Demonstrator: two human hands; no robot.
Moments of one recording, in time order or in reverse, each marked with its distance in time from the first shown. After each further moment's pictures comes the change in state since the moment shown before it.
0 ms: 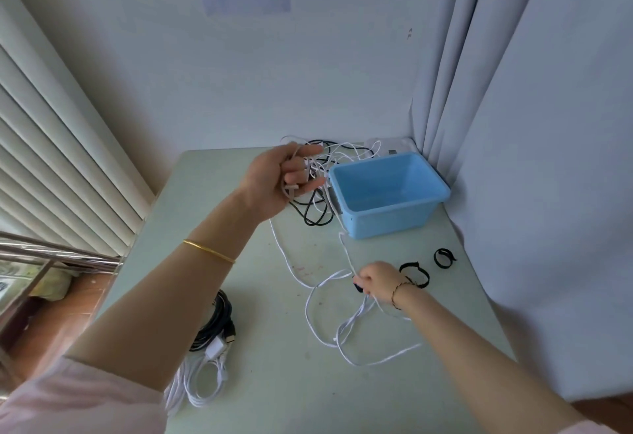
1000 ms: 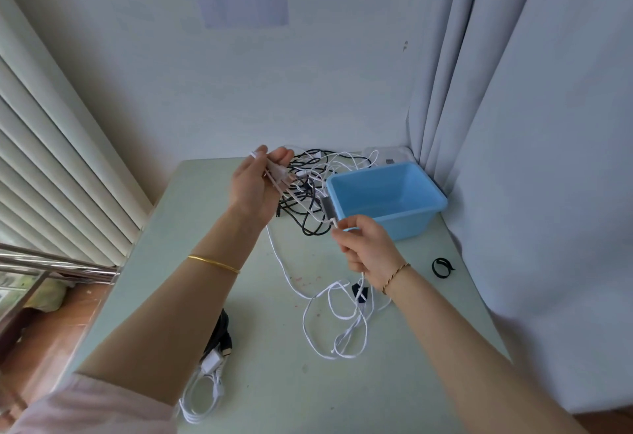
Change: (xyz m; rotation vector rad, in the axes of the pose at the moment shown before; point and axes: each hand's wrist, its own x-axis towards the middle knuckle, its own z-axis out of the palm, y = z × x) left_hand 0.024 -0.008 -0.020 -0.345 0.269 0.340; right_hand -0.038 -0.079 -0.061 1.208 0.192 -0.110
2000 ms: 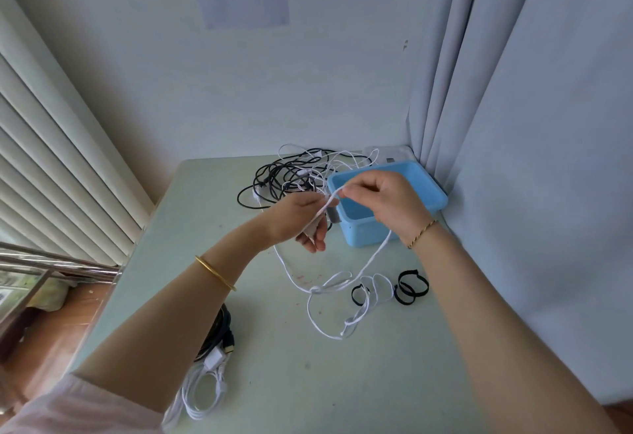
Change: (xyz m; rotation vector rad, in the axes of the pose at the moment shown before) left_hand -0.041 -0.016 0.003 1.212 -0.529 -0.208; right_hand -0.007 -0.073 -0.011 -0.480 0.006 -0.404
